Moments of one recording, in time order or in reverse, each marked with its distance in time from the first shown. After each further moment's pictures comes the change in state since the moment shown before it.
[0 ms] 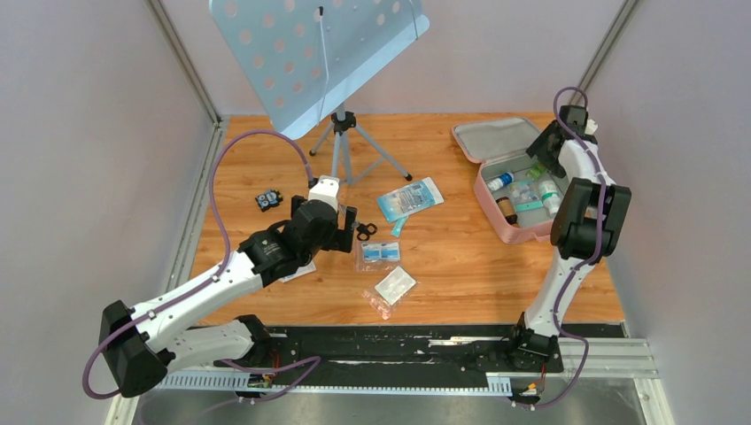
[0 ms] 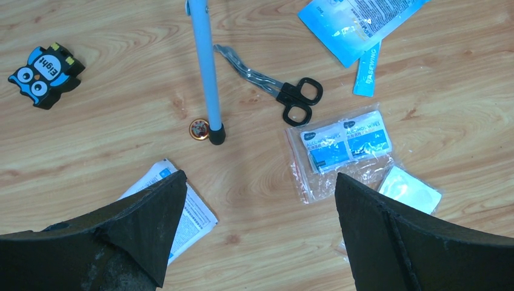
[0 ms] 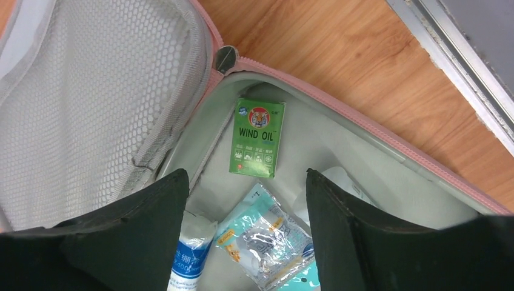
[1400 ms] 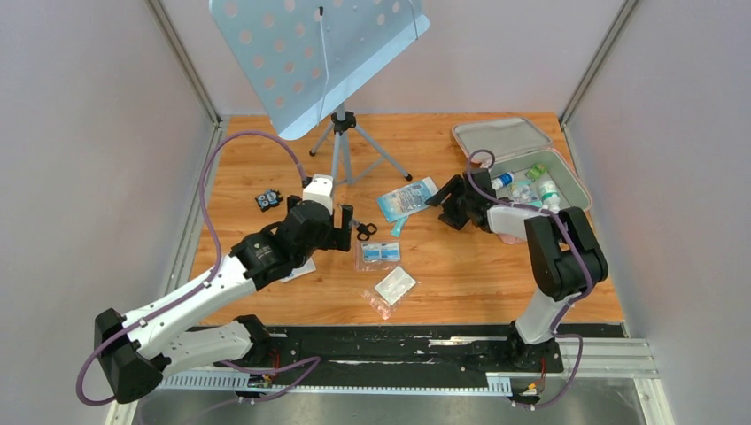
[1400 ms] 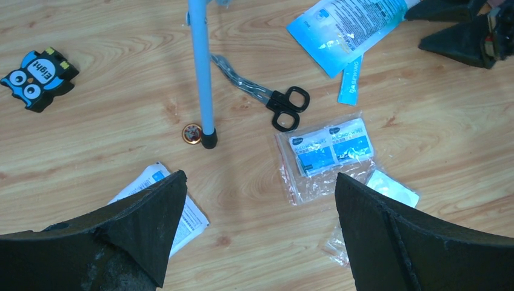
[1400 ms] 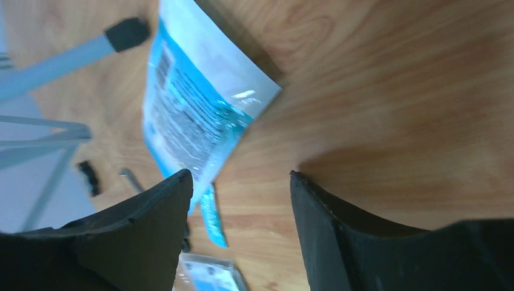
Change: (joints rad) left arm 0.000 -0.050 0.000 0.002 0.005 -0.026; right arm 0.549 -0.351 -0.814 0.540 -0.278 0.502
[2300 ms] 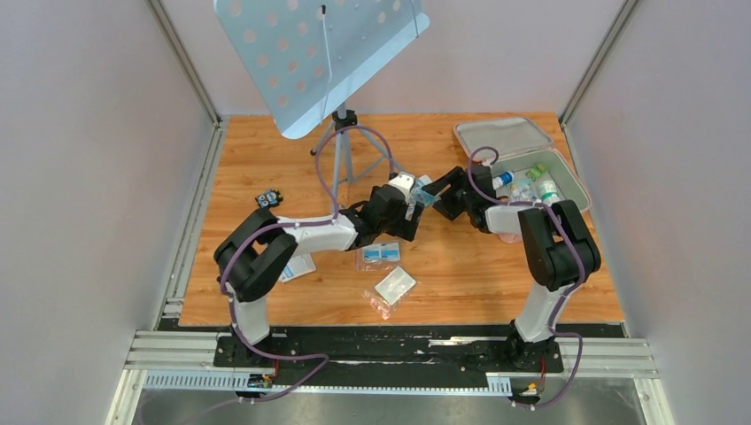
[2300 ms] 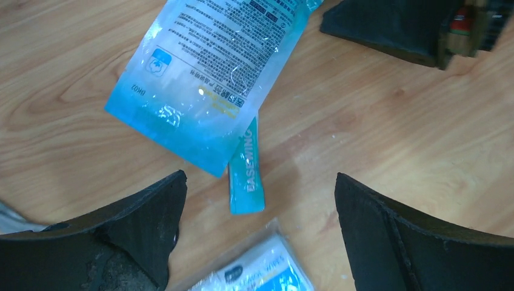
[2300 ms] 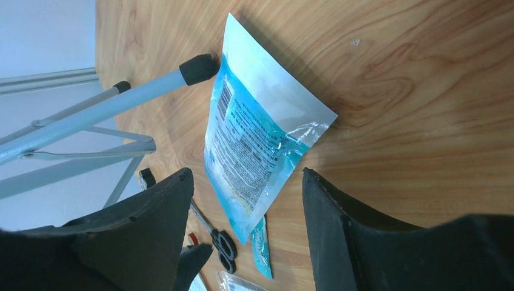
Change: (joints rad) left arm 0.000 0.811 0.204 0.581 0.267 0.105; right arm -0.042 0.100 -0.022 0.311 -0.065 0.159
